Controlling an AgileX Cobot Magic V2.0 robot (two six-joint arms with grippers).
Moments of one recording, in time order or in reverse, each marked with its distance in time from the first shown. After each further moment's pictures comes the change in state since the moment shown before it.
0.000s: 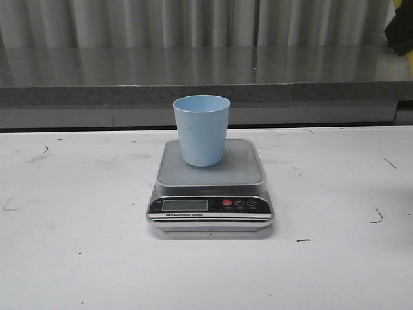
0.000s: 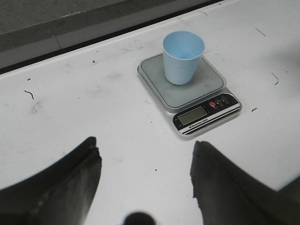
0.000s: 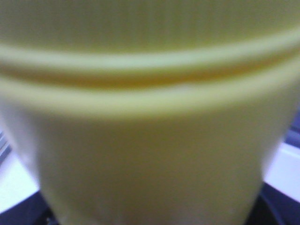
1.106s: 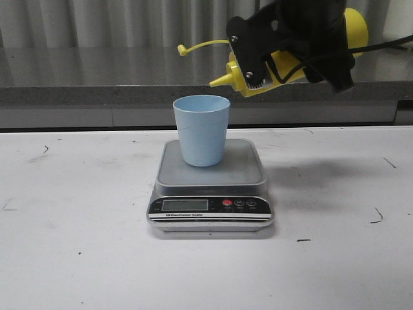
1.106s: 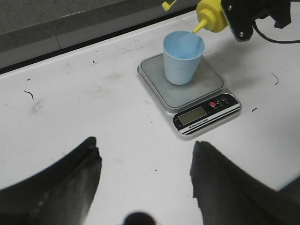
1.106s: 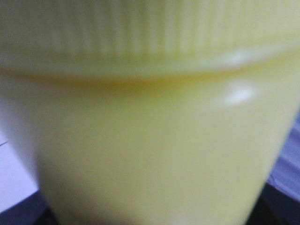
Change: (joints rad) left arm 0.000 0.000 0.000 0.000 0.000 0.000; right arm 0.516 0.590 -0.544 -0.913 0.826 -0.363
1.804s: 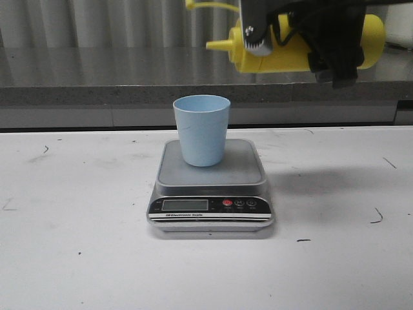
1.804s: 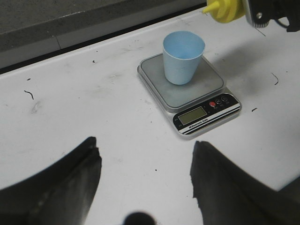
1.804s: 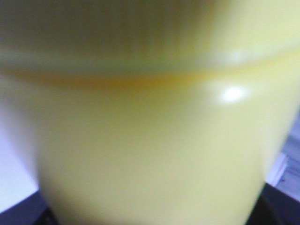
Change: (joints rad) left arm 0.000 0.000 0.000 0.000 0.000 0.000; right arm -0.011 -0.079 0.004 0.249 -0.034 -0.100
